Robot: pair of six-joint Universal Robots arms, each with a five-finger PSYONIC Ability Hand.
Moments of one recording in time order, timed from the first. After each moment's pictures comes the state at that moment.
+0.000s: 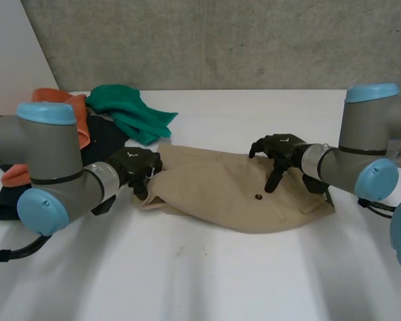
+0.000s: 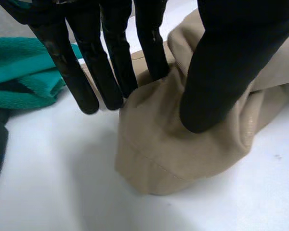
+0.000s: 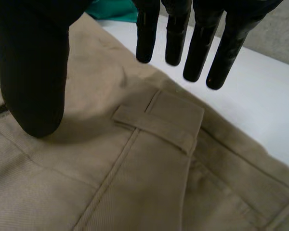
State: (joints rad) left arm 4.35 -2.26 -1.21 2.97 -1.33 3.41; right arm 1.87 -0.56 0.67 0.42 1.15 2.86; left_hand 0.81 0.78 0.78 0.78 0.60; right_hand 0.35 0.40 0.41 0.41 0.22
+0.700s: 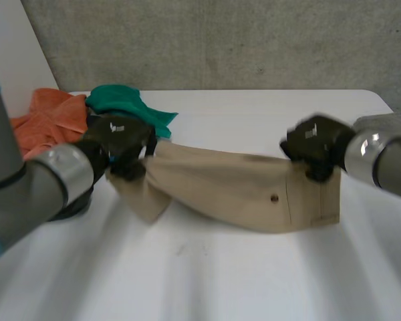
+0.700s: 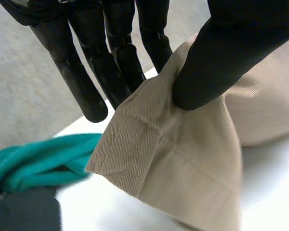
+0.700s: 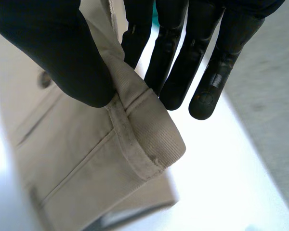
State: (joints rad) left arm 4.32 -1.82 -1.43 2.95 -1.32 3.42; right arm 1.87 -1.17 1.19 0.46 1.25 2.36; left_hand 1.10 1.19 1.19 1.20 0.99; right_hand 0.98 1.18 1.17 1.19 0.98
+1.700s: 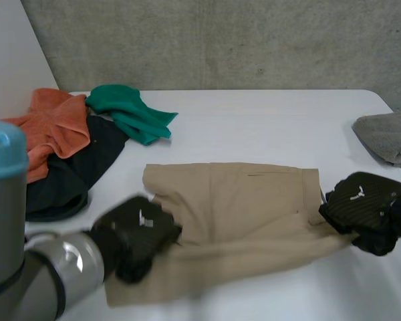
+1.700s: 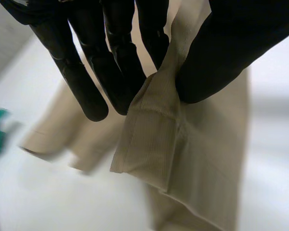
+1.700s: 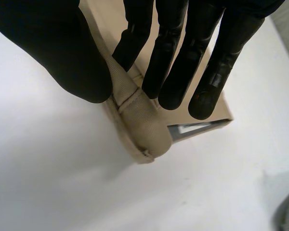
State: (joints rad) left arm 4.08 -1.66 -1.63 2.66 -1.44 3.73; right arm 1.66 -1.56 1.66 0.70 1.17 2.04; left_hand 1.10 1.19 1.19 1.20 0.99; right_hand 0.98 1.18 1.18 1.19 0.98
